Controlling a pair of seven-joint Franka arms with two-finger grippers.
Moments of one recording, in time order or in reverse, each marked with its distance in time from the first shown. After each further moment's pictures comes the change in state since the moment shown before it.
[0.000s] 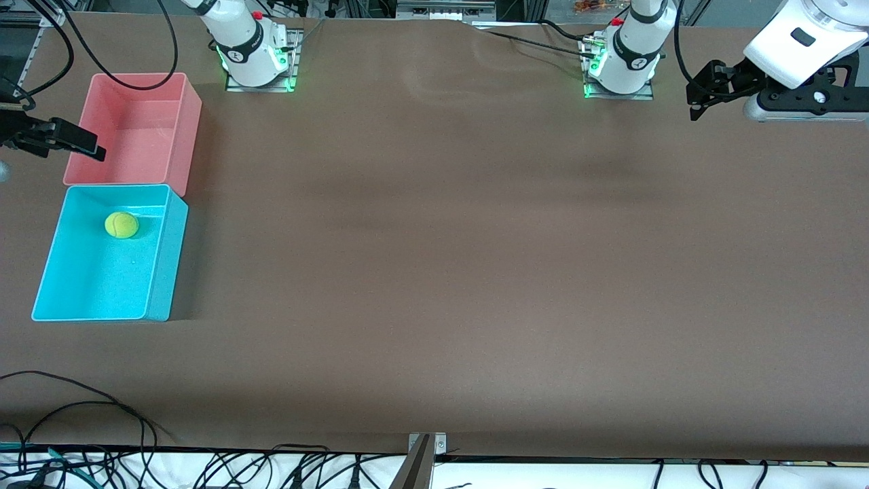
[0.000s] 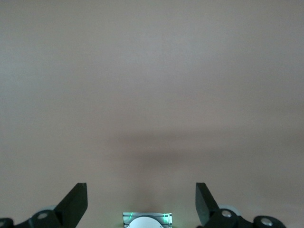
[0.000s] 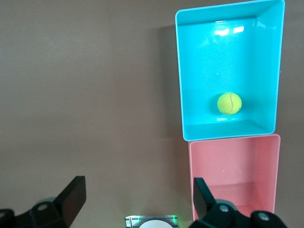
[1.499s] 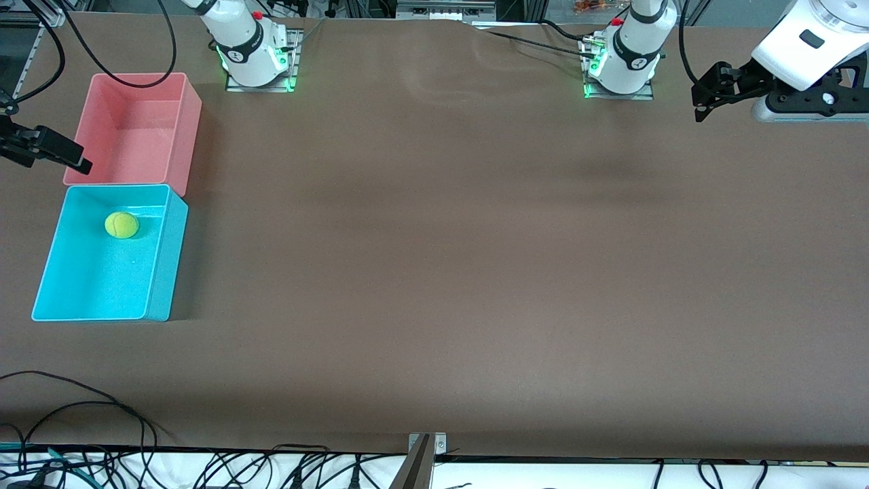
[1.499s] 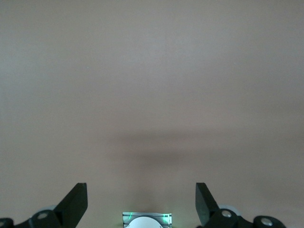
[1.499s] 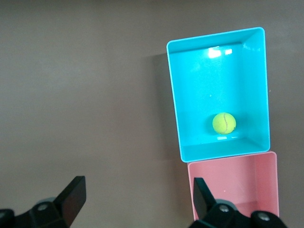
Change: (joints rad) left arm 0.005 0.000 0.007 0.000 0.000 0.000 -0.004; right arm -0.027 -0.009 0.019 -0.013 -0.008 0.112 0.036
